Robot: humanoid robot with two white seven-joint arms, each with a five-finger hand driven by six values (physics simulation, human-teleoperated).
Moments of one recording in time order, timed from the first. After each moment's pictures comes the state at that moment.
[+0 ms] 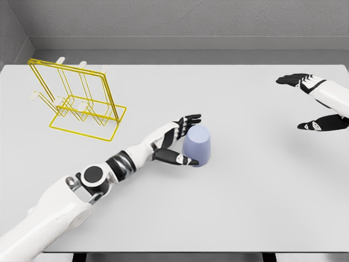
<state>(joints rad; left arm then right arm) -0.40 0.38 -0.84 -1.52 0.58 -0.01 -0.13 -0.18 -0.73 -0.06 -1.57 0.10 -0.61 0.61</state>
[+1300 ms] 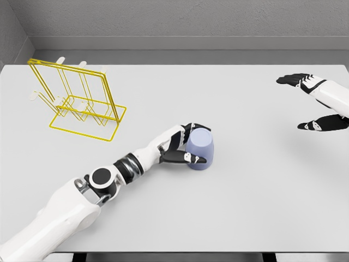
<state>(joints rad) -0.39 0.34 -0.84 -1.50 0.59 -0.01 -0.13 -0.18 -0.73 -0.06 -1.57 0.09 -0.61 0.61</state>
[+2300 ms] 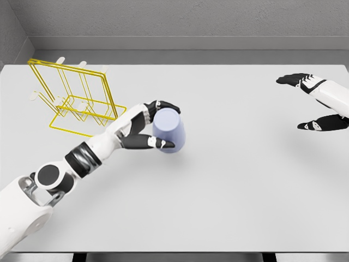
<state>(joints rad) -0.32 0.58 -0.68 -1.80 0.60 -0.06 -0.13 -0.18 -0.73 -0.06 -1.57 0.09 -0.61 0.61</state>
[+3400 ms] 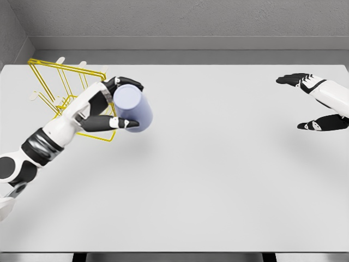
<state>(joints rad) -0.32 0.76 -0.61 -1.80 0.66 -0.23 -0.13 -0.18 -0.73 -0.06 -1.57 0.09 -0.61 0.61</state>
